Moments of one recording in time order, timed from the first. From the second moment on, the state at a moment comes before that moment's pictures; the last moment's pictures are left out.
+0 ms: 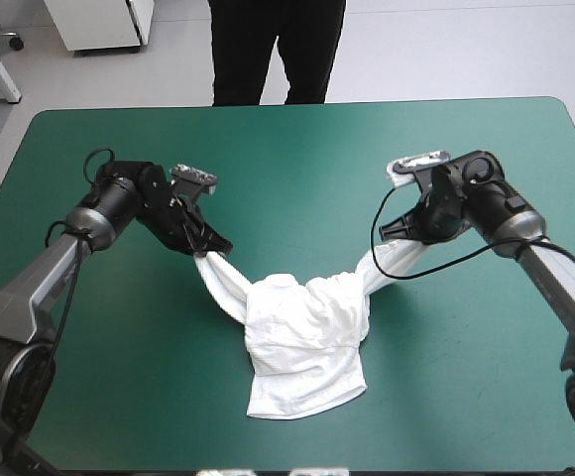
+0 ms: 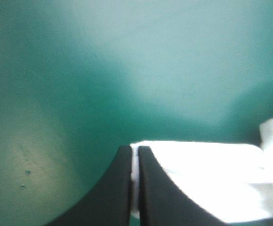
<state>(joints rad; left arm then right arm) -0.28 1.69 -1.41 -0.17 1.07 0.26 0.36 1.61 -1.42 -0.13 1.08 0.15</state>
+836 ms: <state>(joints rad) -0.29 1.33 -2.17 -0.06 1.07 0.18 0.36 1.39 -2.30 -0.23 1.25 0.02</state>
